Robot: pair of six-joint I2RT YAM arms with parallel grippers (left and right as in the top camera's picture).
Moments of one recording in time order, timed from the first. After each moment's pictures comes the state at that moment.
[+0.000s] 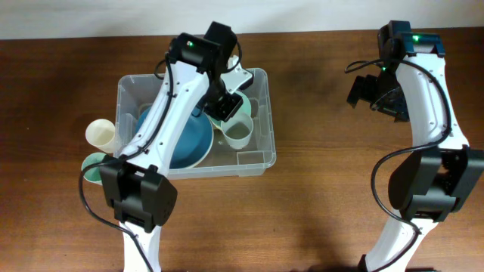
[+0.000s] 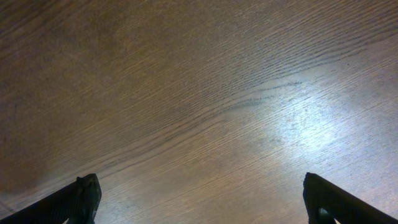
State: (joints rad) left arm -0.41 2.14 2.18 -1.51 0.16 0.27; right arm -0.10 2.06 1.97 -1.43 0.10 0.39
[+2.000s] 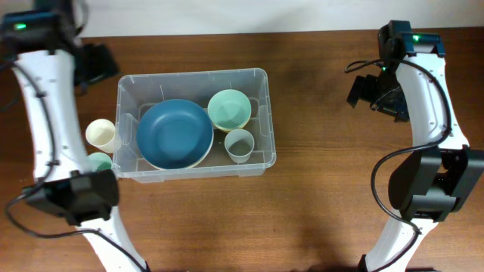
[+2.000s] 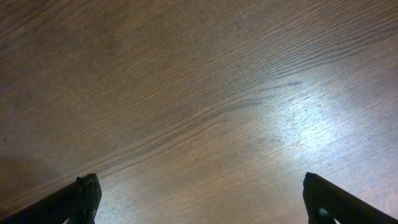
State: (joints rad) left arm 0.19 2.15 2.55 -1.68 -0.13 -0.36; right arm -0.10 2.06 1.97 -1.43 0.10 0.39
